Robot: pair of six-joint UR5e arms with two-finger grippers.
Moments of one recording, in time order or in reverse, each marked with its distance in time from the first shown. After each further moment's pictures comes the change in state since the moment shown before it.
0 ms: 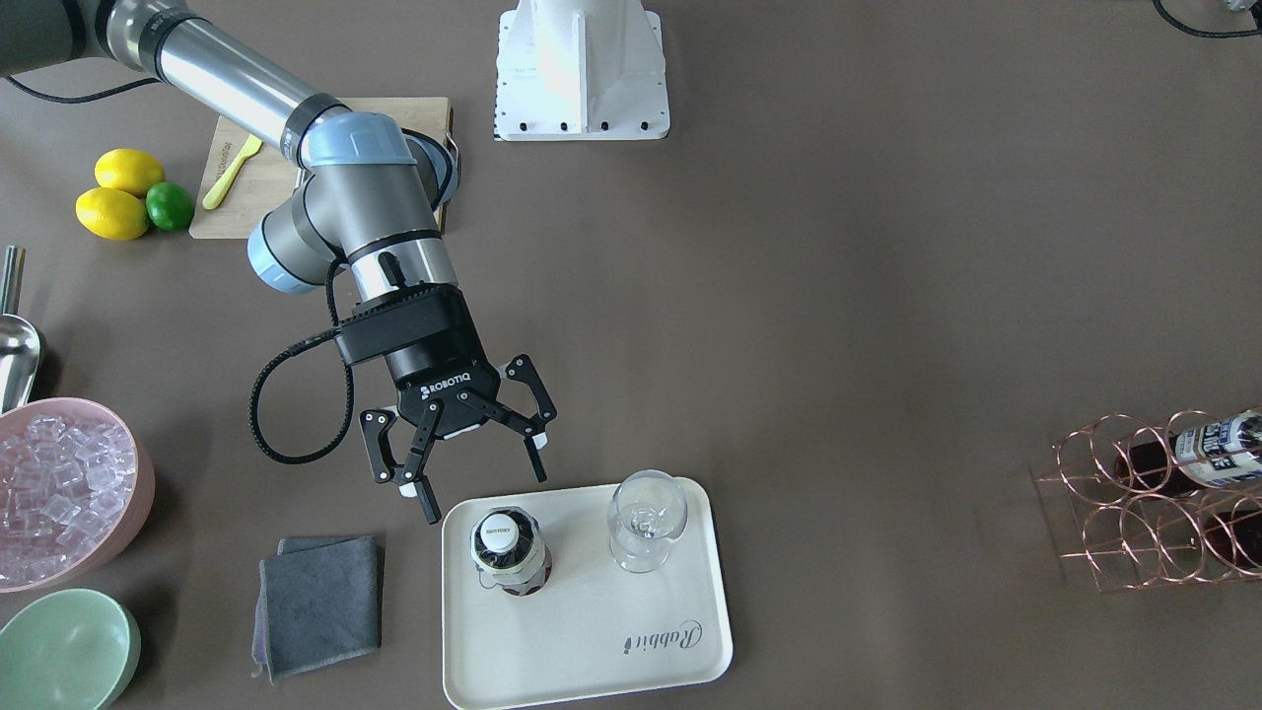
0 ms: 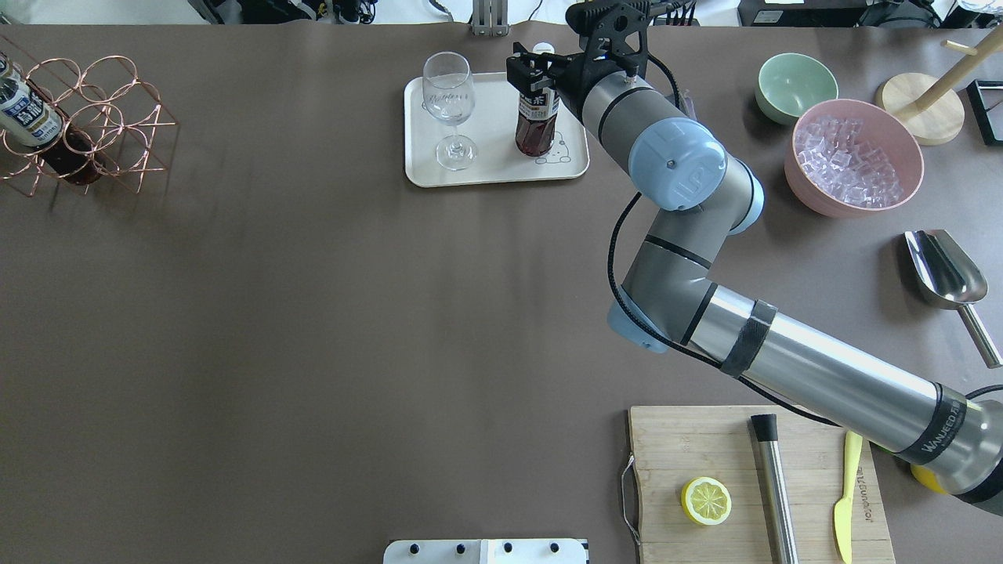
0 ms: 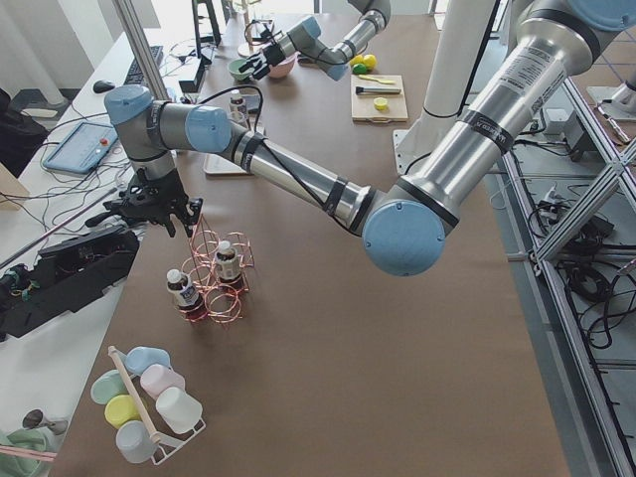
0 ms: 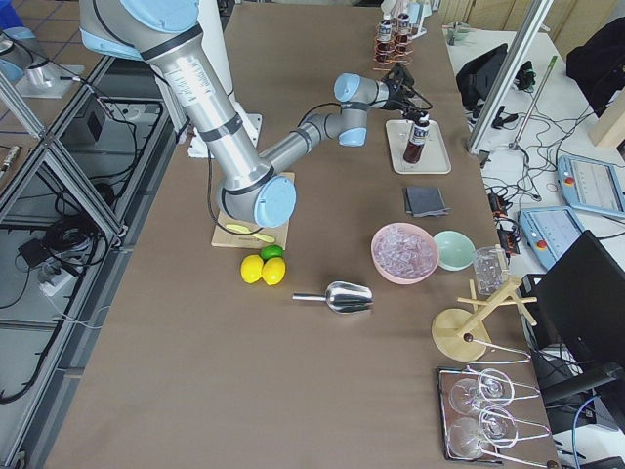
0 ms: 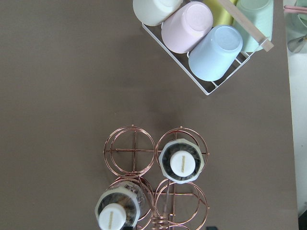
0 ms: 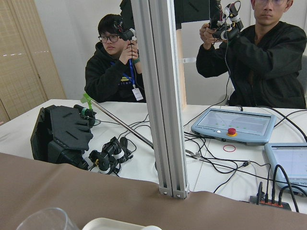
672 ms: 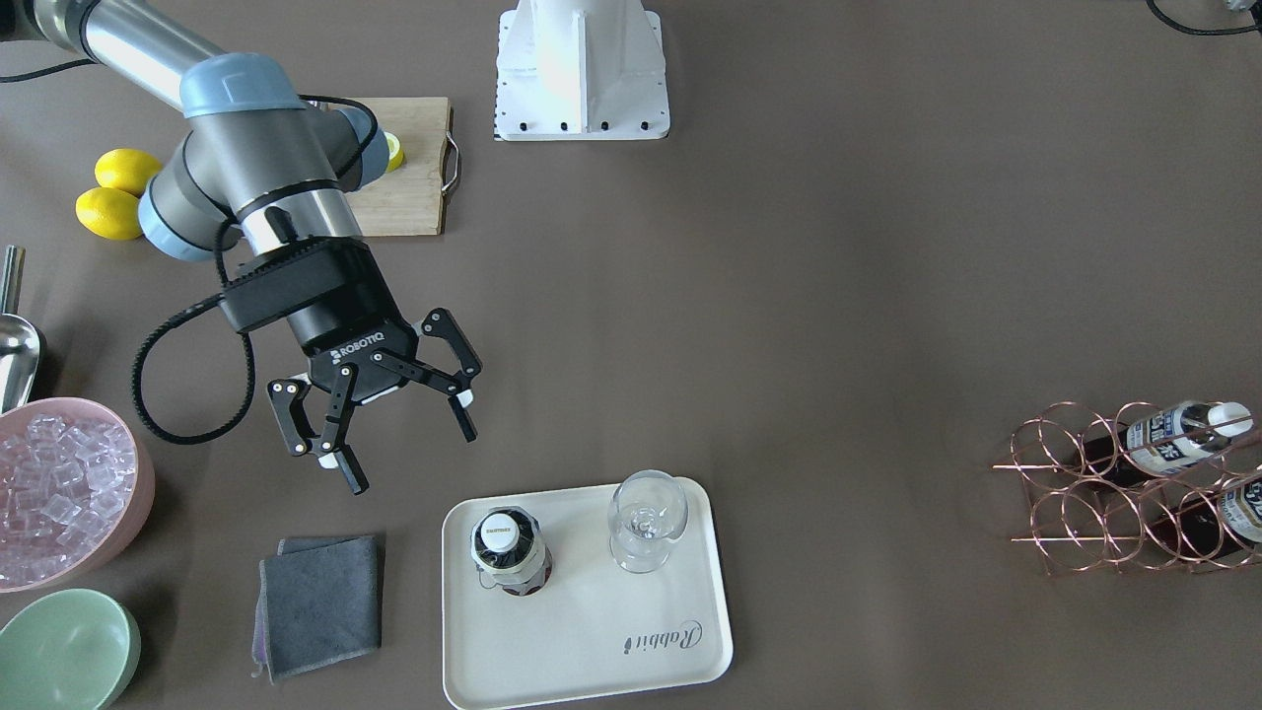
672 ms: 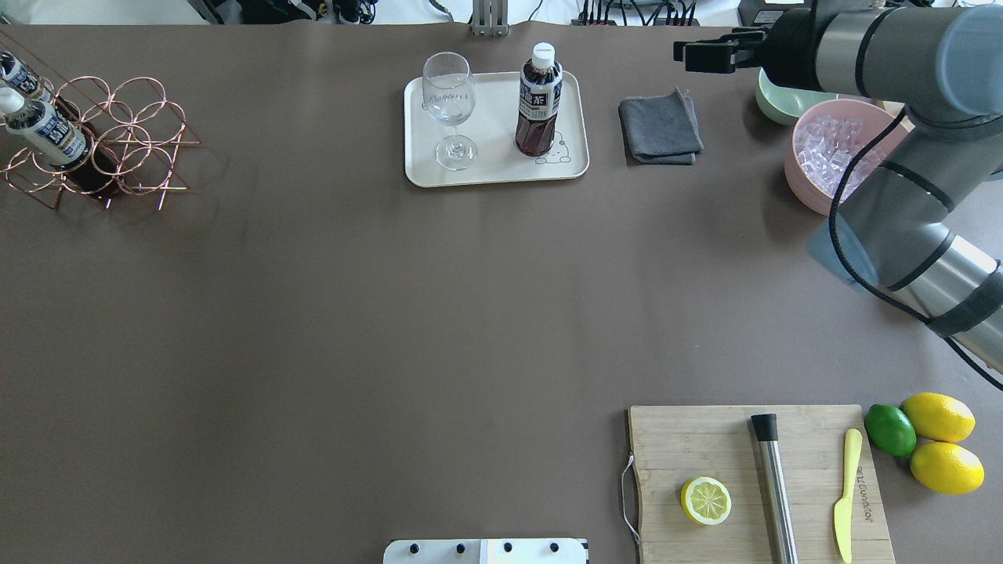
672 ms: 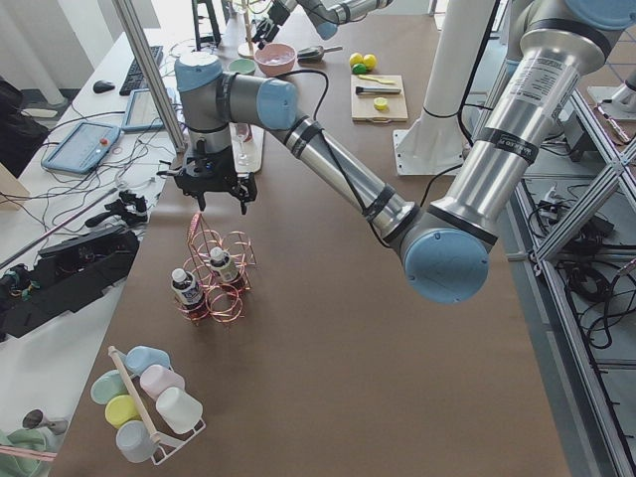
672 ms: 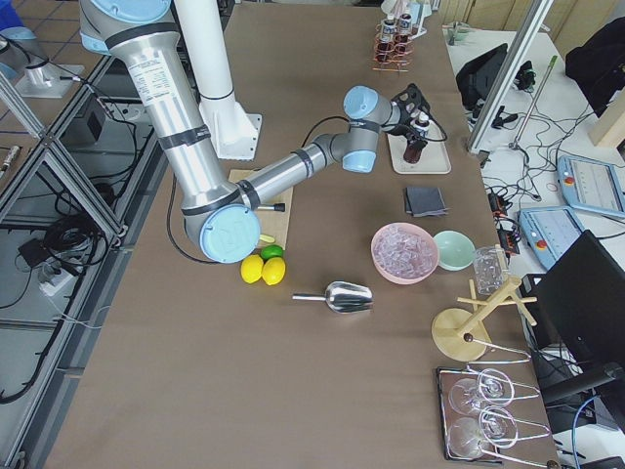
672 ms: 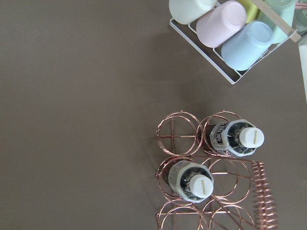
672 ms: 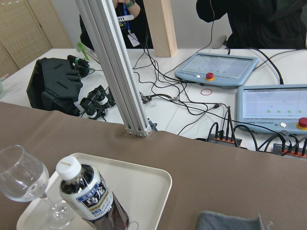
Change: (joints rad) left arm 0.002 0.175 -0.411 0.168 0.006 0.006; right arm 0.260 -0.245 0.179 -0.049 0.520 0.007
